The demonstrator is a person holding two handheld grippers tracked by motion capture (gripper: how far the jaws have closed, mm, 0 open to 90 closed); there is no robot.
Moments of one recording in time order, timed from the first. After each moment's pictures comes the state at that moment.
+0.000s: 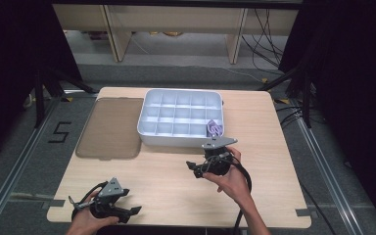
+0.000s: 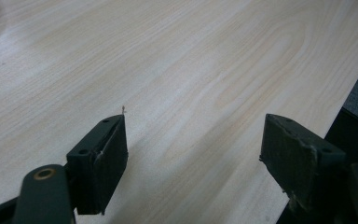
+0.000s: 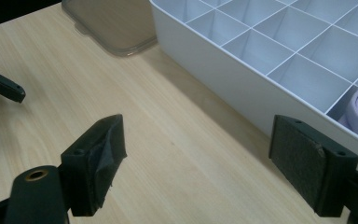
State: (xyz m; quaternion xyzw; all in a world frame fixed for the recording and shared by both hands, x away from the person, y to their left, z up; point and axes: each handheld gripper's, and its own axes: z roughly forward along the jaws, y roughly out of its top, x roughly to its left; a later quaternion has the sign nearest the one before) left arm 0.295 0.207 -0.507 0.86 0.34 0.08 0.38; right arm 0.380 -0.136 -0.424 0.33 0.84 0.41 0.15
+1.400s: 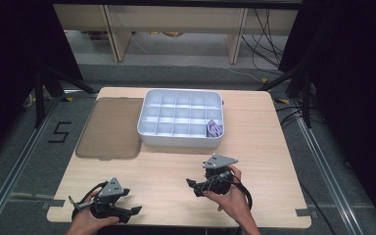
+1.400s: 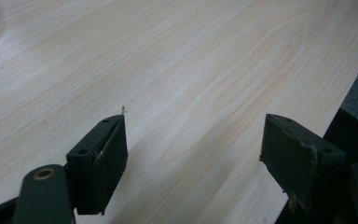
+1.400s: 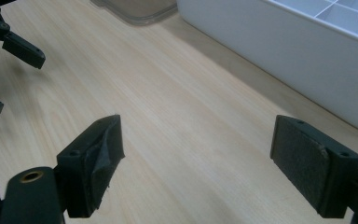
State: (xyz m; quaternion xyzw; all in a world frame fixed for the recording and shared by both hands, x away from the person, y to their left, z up) left arm 0.294 0.206 -0.506 0.86 0.34 0.08 0.38; right arm 0.344 -0.139 -0.457 0.33 0.84 0.41 0.13
